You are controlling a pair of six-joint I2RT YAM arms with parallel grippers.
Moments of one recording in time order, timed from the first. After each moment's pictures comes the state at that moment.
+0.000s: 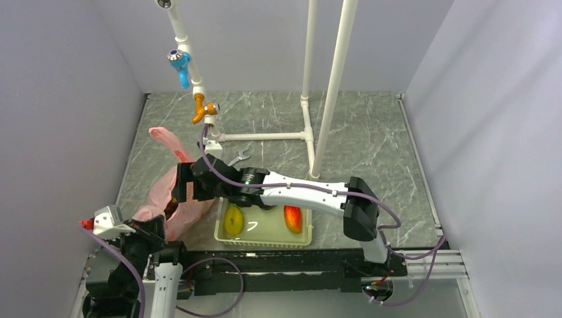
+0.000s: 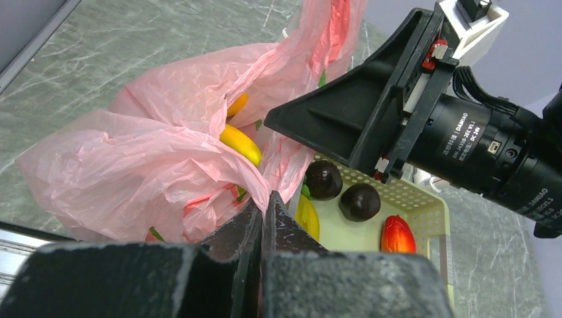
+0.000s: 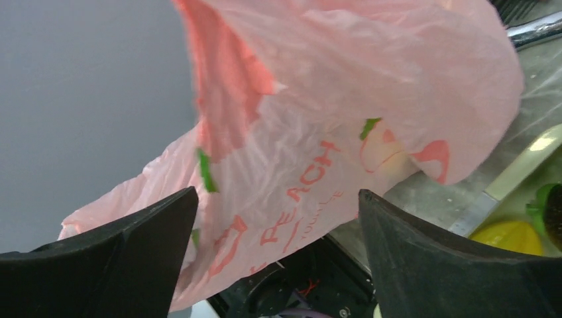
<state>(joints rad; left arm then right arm) 0.08 0.08 1.10 -1.26 0.00 -0.48 1.27 1.99 1.82 -0.34 0.18 0.94</state>
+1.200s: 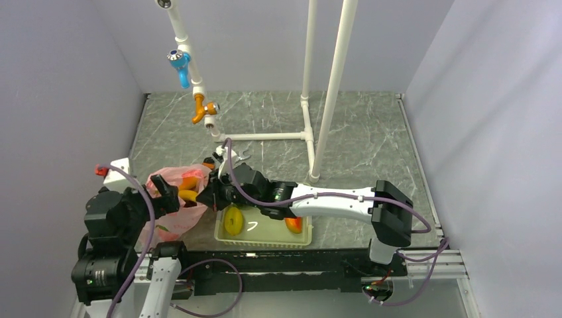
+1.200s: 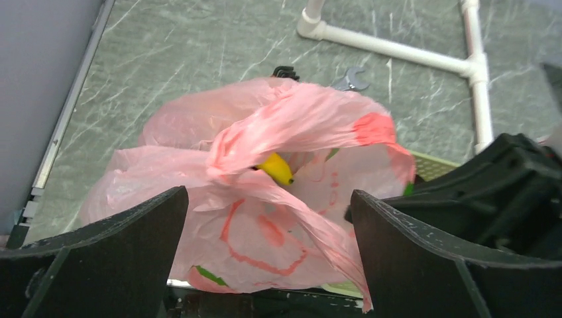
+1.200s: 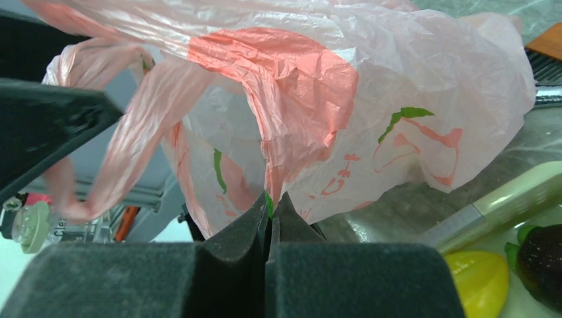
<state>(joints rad) 0.07 0.42 1.22 -1.18 0.03 -0.25 1.28 1.73 1.32 0.16 0.03 0.70</state>
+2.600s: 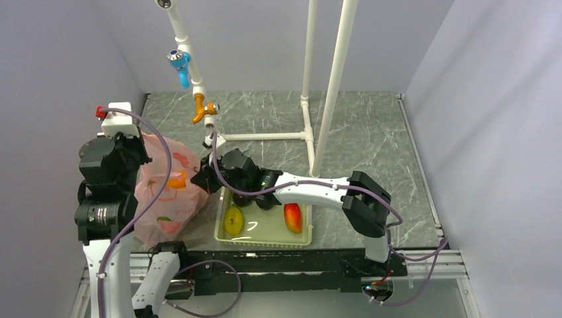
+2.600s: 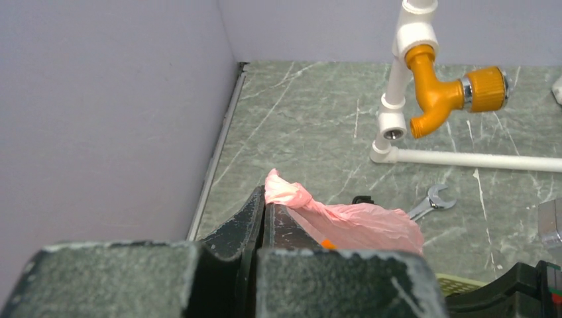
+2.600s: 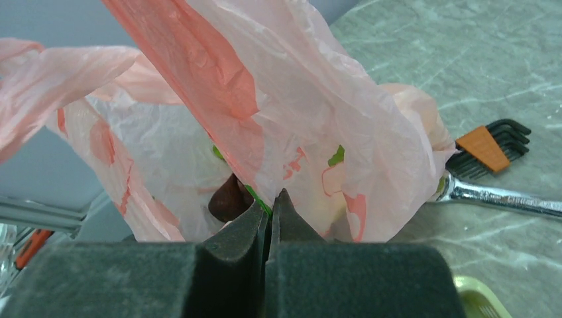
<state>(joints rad) 0.07 0.71 1.26 -0.71 -0.14 0.09 1.17 1.90 1.41 0.27 -0.04 0.47</state>
